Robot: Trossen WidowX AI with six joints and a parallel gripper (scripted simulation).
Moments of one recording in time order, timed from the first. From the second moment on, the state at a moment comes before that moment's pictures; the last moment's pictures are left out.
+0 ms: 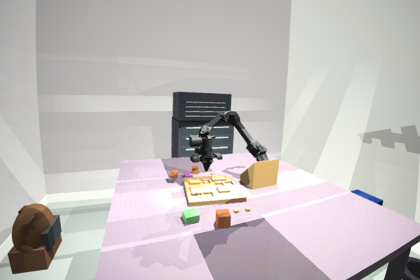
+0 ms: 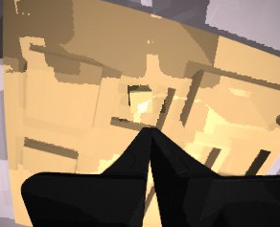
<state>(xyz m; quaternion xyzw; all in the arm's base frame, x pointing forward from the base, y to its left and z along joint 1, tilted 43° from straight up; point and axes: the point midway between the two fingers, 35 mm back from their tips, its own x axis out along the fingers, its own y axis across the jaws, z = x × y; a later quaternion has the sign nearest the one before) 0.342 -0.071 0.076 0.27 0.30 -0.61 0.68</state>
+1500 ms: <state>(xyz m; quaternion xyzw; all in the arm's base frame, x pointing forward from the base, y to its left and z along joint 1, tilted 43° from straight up) 0.349 -0.109 0.028 0.24 0.32 -0.60 0.69</state>
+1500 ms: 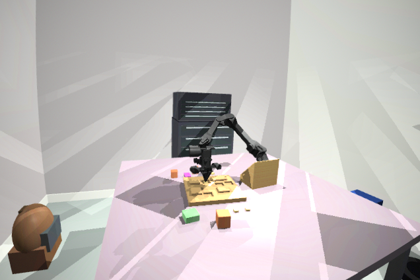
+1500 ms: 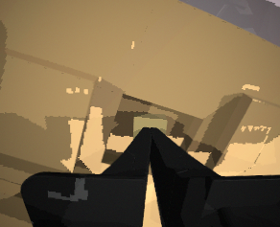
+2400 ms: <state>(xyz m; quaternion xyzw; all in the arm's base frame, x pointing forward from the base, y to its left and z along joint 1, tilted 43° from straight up) 0.351 -0.106 0.024 0.10 0.43 -0.53 0.73</state>
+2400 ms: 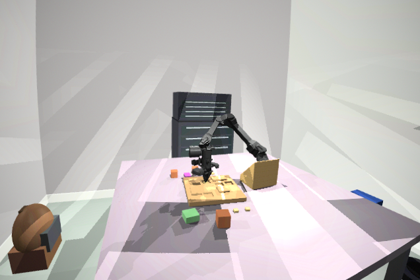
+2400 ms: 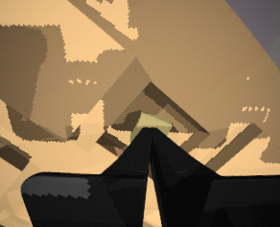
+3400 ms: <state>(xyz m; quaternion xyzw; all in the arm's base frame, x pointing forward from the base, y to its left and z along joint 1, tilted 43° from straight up) 0.350 -0.103 0.023 -0.30 0.64 -0.22 0.67</state>
